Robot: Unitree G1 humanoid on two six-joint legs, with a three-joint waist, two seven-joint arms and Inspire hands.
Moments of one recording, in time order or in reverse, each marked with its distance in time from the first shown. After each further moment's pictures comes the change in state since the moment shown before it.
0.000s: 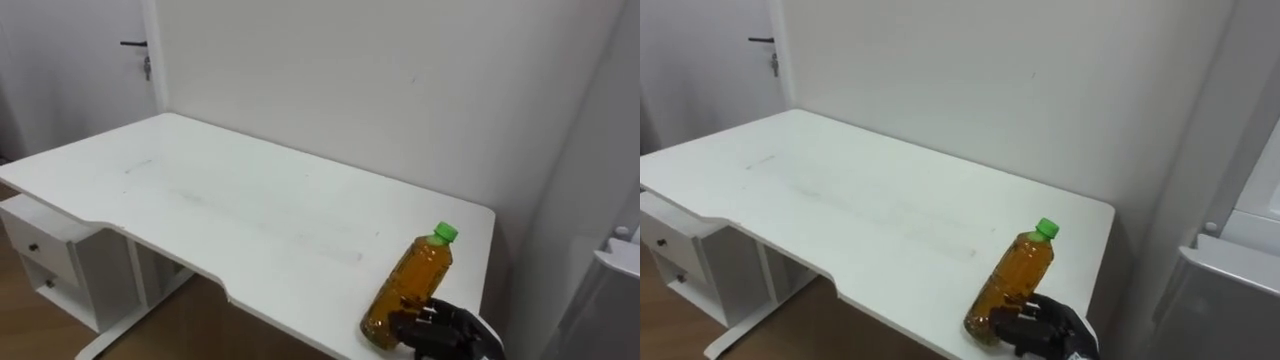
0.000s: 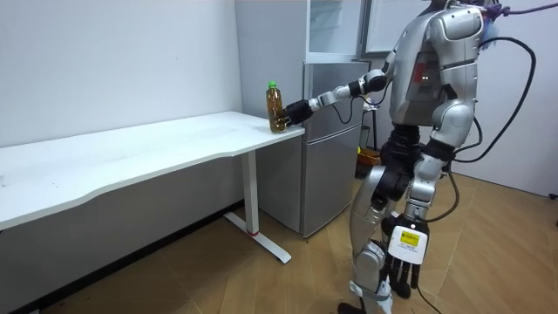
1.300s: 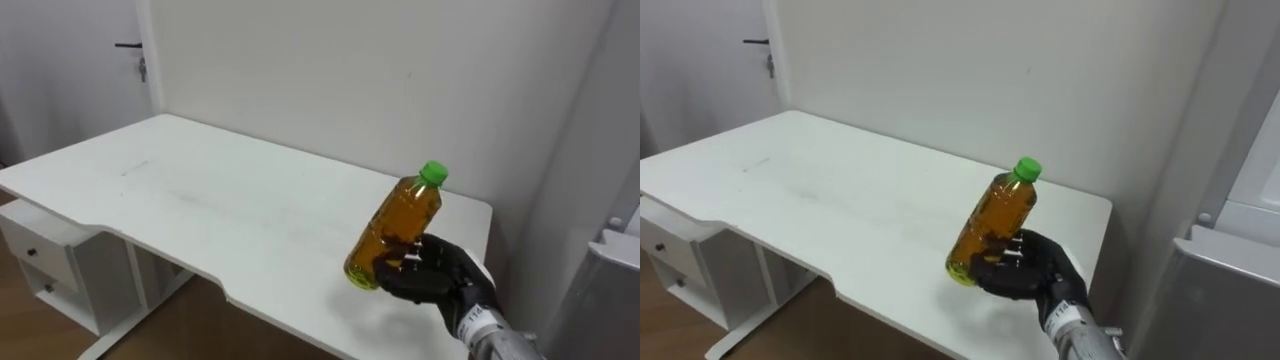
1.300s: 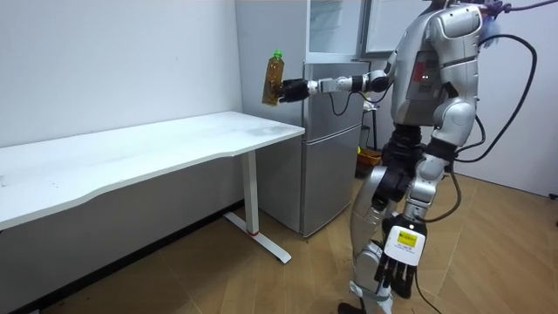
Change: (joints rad) left arm 0.009 0.010 0.016 -0.002 -0.037 -0.069 0.014; right arm 0.013 -0.036 -0.005 -0.378 -0.099 0.003 -0.058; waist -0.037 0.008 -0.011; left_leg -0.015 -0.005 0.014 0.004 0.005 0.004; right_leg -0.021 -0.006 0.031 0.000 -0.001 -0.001
